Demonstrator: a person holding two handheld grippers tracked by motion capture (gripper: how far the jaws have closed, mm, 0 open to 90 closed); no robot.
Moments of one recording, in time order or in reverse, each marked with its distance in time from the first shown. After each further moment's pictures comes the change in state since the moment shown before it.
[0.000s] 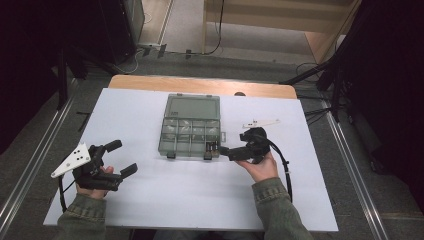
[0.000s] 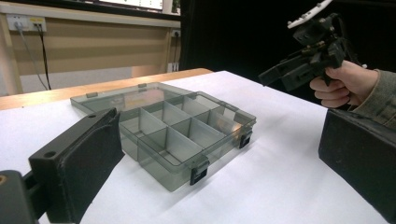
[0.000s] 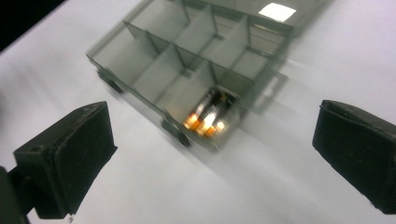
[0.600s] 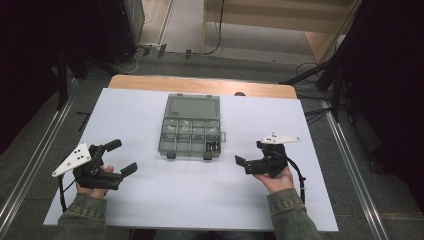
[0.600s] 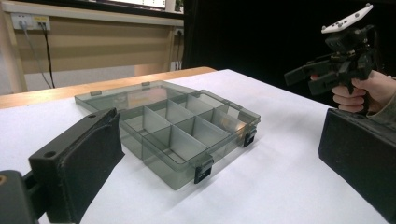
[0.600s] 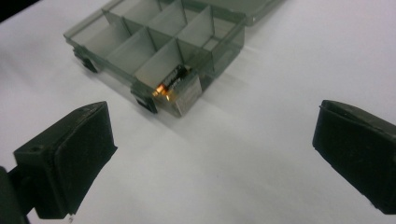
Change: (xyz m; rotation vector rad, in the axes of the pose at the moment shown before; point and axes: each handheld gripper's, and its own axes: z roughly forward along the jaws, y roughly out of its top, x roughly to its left) left arm 0.002 -0.001 0.001 0.009 0.013 0.003; right arm -0.014 -0.044 -0.033 -0.097 -0.092 -0.056
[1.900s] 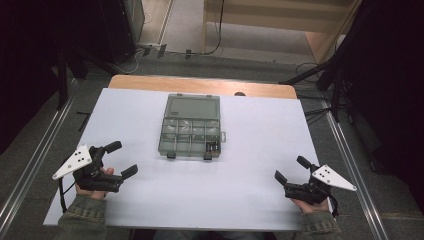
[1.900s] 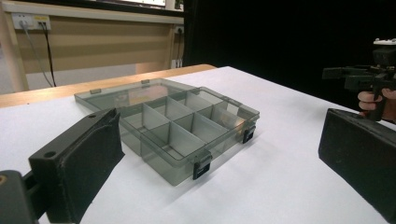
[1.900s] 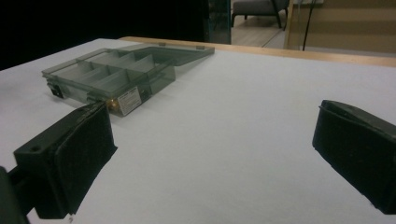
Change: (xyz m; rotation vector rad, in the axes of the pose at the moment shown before) left arm -0.004 -0.002 -0.001 0.010 0.003 0.013; right arm -0.047 -0.100 -0.074 -0.401 -0.122 -0.006
